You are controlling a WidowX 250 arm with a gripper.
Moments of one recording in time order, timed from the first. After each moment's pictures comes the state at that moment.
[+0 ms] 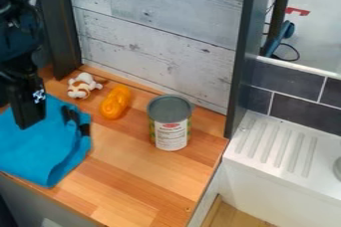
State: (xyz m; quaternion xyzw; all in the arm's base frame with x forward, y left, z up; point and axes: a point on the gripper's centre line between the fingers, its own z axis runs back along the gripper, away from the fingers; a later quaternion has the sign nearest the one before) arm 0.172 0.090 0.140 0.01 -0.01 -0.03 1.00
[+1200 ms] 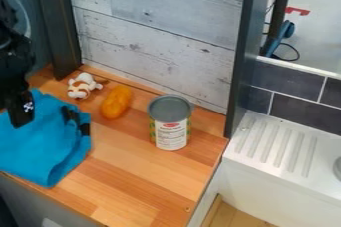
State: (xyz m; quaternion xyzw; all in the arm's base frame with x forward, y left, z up) arm 0.211 0.181 0.072 0.05 -0.01 -0.05 1.00
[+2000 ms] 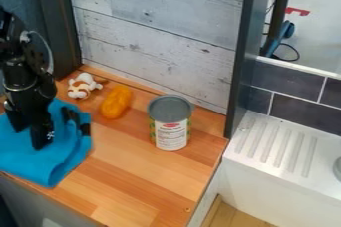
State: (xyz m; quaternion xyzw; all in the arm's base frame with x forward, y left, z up) arm 0.235 0.186 0.009 0.08 -0.02 -0.06 0.99
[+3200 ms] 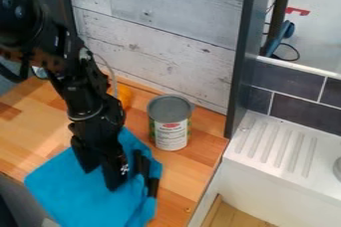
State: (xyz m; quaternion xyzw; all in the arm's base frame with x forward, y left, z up) arm 0.235 0.044 0.012 -0.05 -0.03 -0.06 1.00
